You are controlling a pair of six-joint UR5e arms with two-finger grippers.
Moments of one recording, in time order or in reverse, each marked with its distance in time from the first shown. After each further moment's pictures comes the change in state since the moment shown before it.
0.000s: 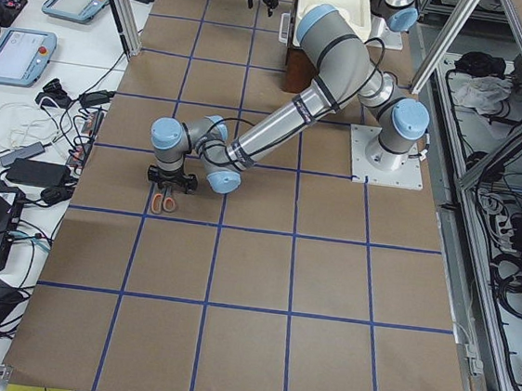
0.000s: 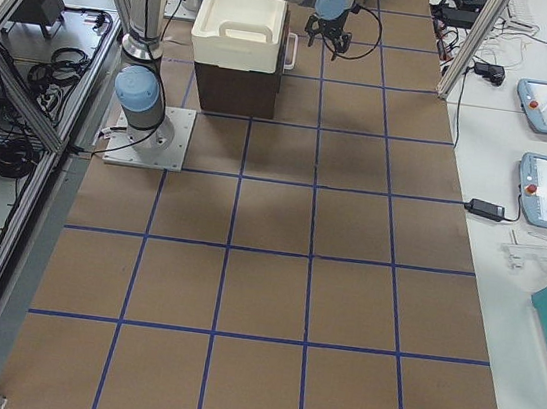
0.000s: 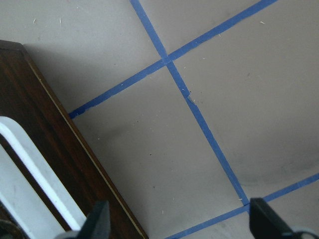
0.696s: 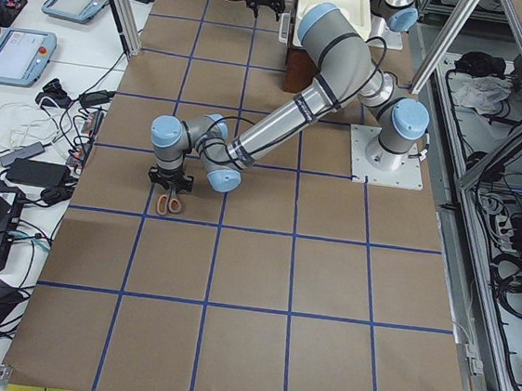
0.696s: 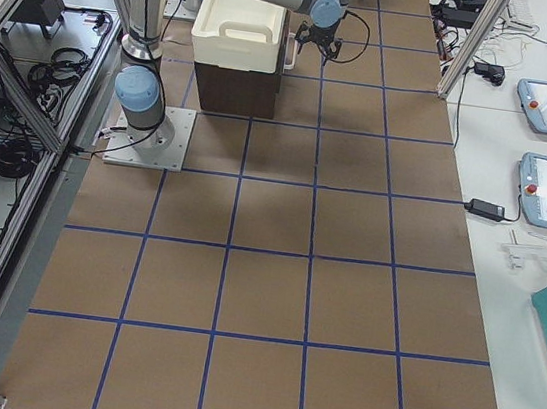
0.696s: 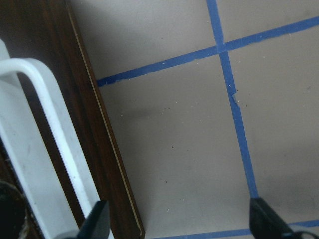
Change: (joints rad) left arm -0.001 0.021 0.000 -0.003 0.004 0.023; right arm 0.006 0.000 0.059 0.008 0.008 -0.237
